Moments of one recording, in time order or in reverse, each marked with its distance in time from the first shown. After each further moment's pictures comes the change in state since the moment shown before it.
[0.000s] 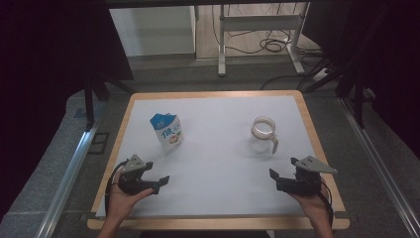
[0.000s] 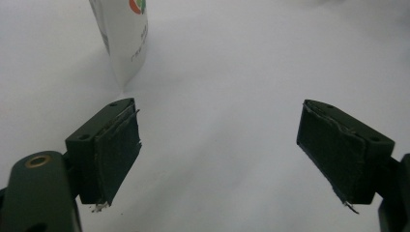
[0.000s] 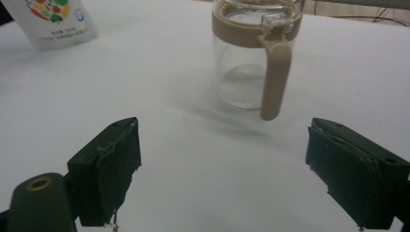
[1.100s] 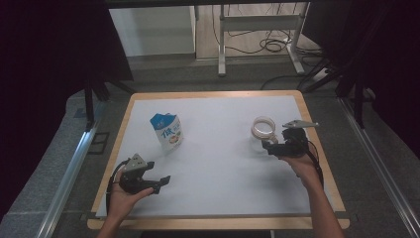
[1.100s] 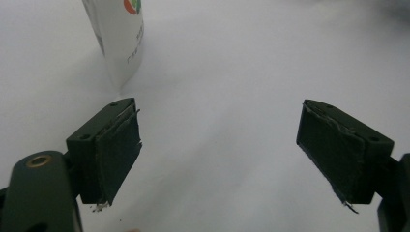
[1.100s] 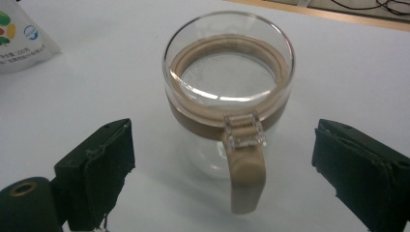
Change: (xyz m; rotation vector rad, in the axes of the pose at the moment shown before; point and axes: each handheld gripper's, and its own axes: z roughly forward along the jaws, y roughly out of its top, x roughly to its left) left arm 0.001 0.001 0.003 0.004 -0.009 0.014; right arm -0.033 0.071 0.074 0.139 0.033 0.029
